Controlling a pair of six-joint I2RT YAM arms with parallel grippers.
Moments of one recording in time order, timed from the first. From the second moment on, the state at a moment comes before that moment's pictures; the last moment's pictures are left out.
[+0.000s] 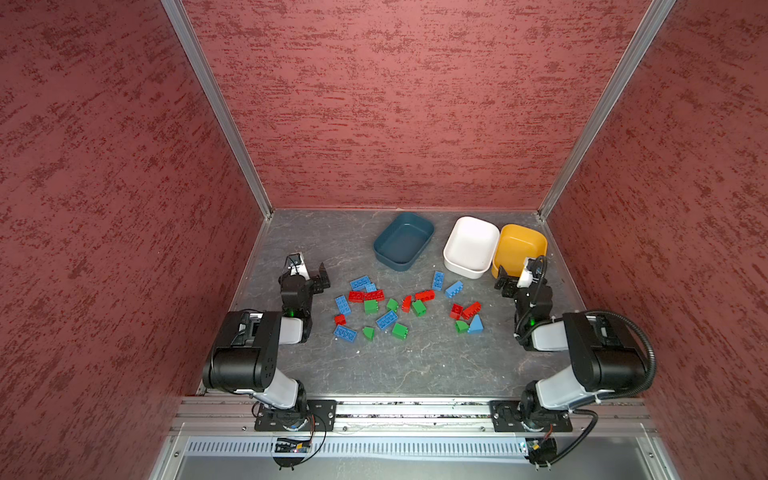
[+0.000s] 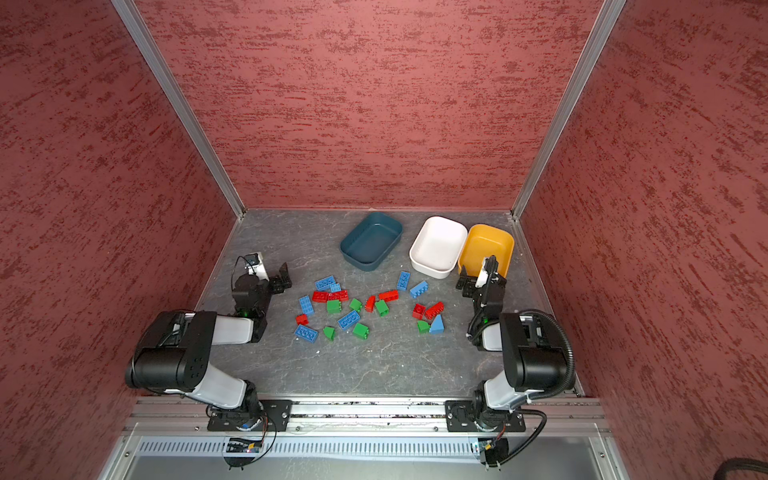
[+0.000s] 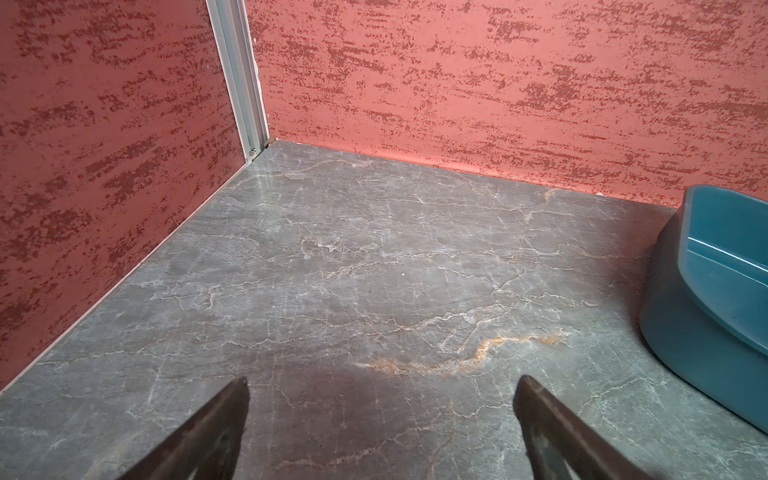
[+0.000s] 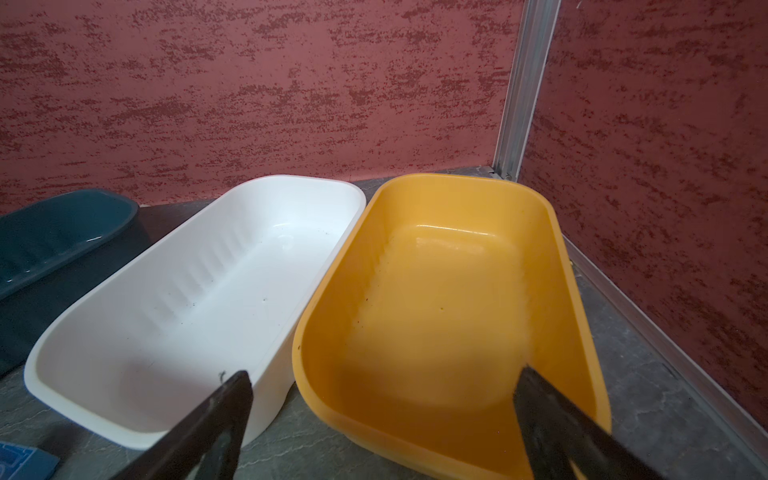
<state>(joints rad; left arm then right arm) 0.01 1.54 0.36 0.92 -0.14 -0.13 -0.05 1.54 0.29 1.10 0.07 0.09</state>
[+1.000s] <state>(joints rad) -0.41 1.22 0.52 0.54 -0.47 -0.42 0.05 1.21 0.56 0.07 -0.24 0.72</state>
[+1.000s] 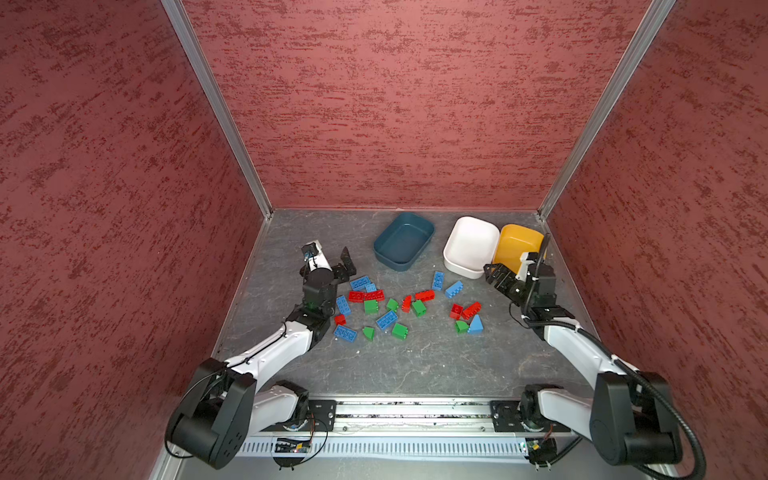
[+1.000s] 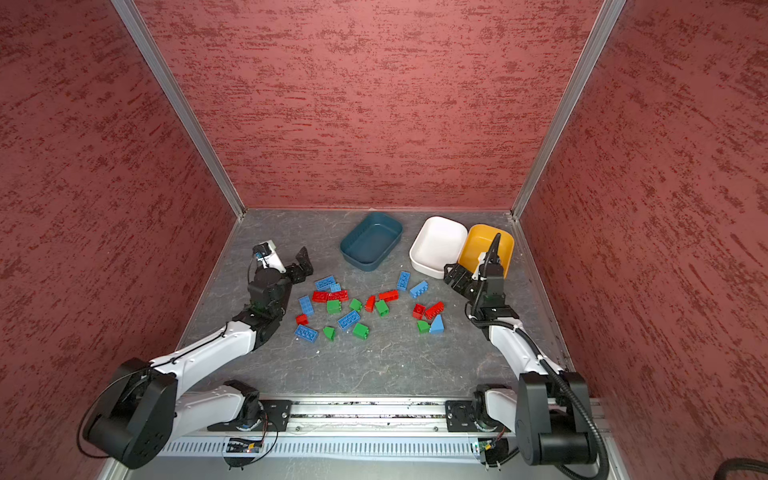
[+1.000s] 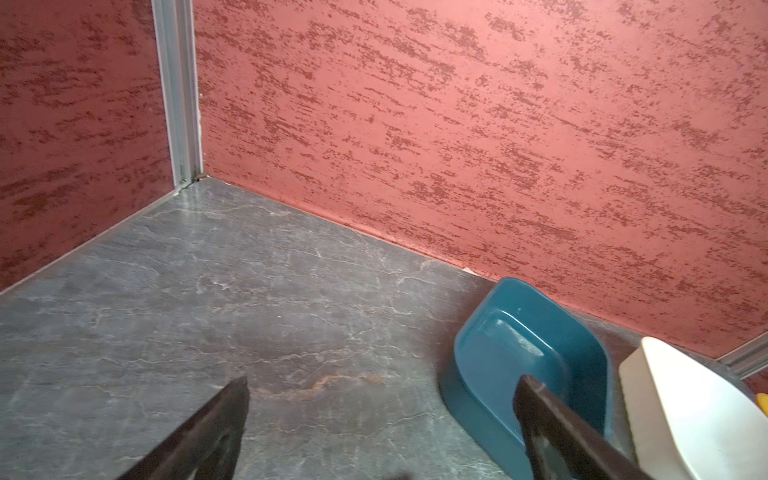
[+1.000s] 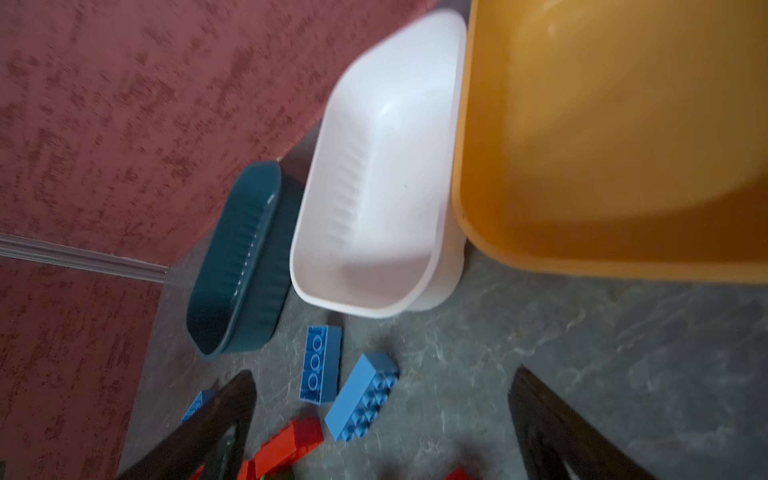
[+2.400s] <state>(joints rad) -0.62 1.48 0.83 0.27 -0.42 -0.44 0.43 1.67 0.86 -0.18 0.10 0.62</state>
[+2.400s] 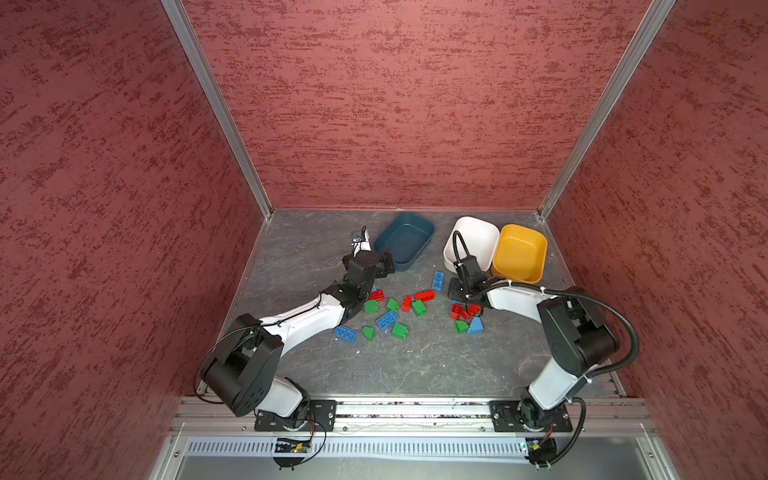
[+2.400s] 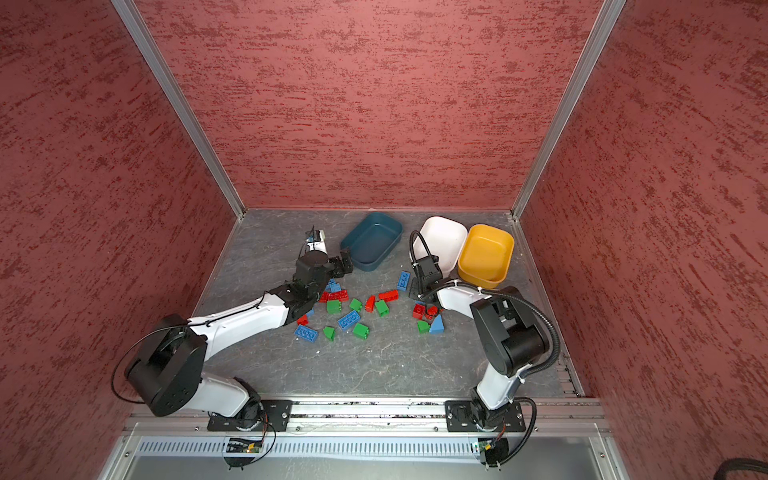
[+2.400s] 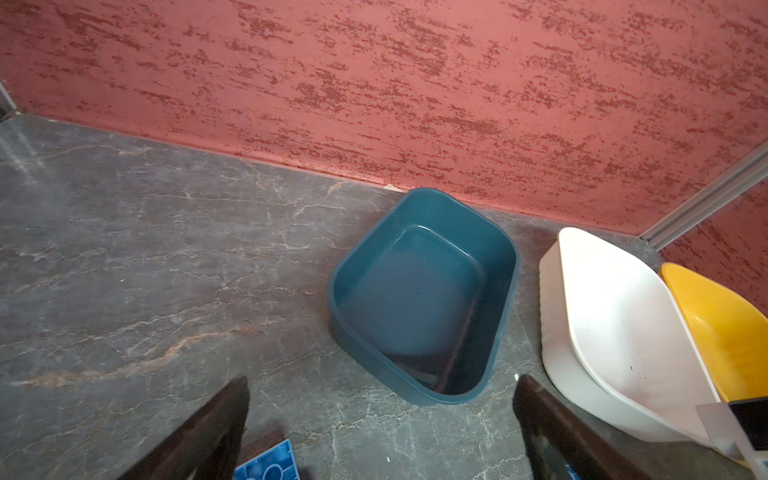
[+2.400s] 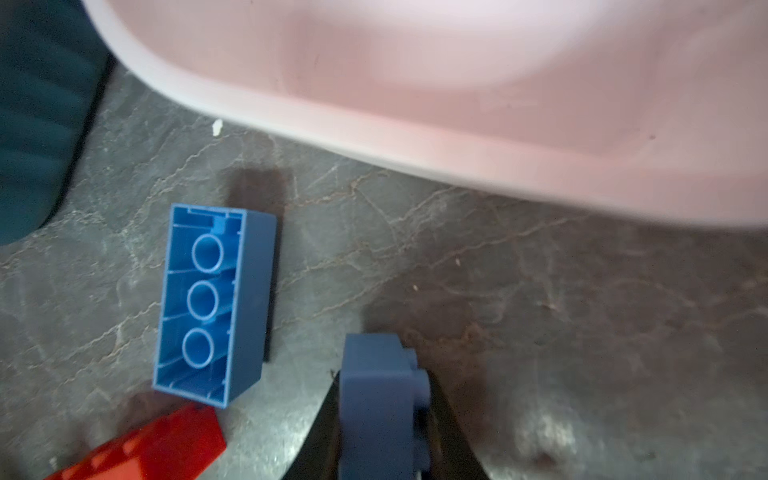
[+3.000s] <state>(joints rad) -0.72 1.52 0.89 0.25 -0.34 -0.36 0.05 1.36 0.83 -0.06 0.00 0.46</state>
